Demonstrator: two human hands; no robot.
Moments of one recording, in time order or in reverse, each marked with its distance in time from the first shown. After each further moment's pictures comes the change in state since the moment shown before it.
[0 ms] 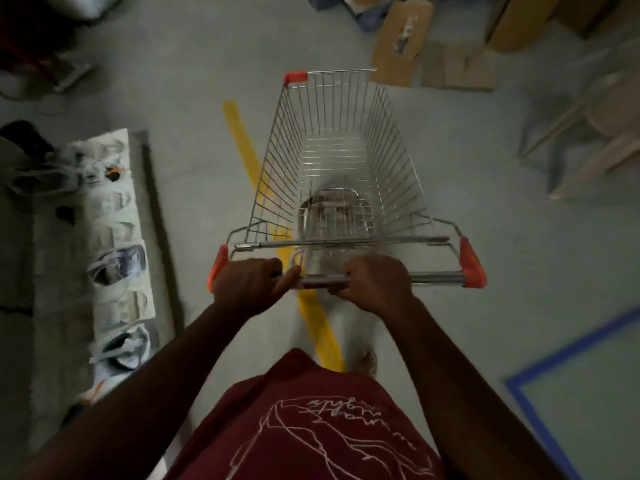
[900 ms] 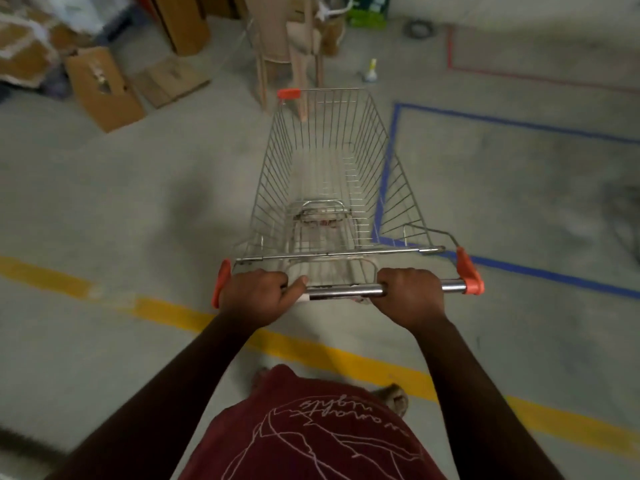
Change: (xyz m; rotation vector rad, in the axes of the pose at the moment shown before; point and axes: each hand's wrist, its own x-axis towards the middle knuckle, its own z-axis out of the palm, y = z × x) left_hand -0.213 0.206 -0.002 0.053 -0.119 0.854; right_hand -0.478 -0.027 0.058 -0.098 0.237 0.979
